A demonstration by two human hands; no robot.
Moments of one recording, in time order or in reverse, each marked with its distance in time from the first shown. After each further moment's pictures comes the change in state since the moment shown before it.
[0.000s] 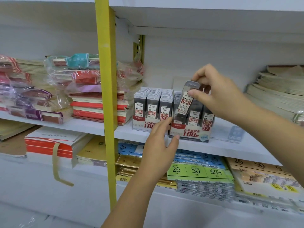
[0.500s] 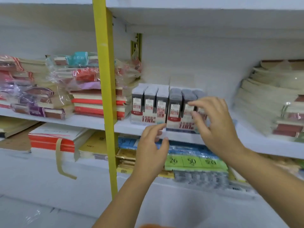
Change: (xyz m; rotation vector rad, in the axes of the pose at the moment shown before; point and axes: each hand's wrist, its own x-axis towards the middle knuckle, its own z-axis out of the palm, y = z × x) left_hand -0.028 -0.012 -0.004 -0.007 0.065 0.010; right_hand -0.085 0.005 0.043 -0.025 0.269 -0.078
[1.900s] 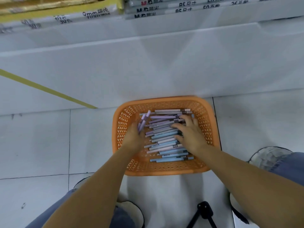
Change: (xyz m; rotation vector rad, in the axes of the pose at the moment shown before) left_hand -0.279 -0.321 0.121 0.394 -0.783 -0.930; right_hand -0.515 0.052 0.184 0.140 -1.153 0.976
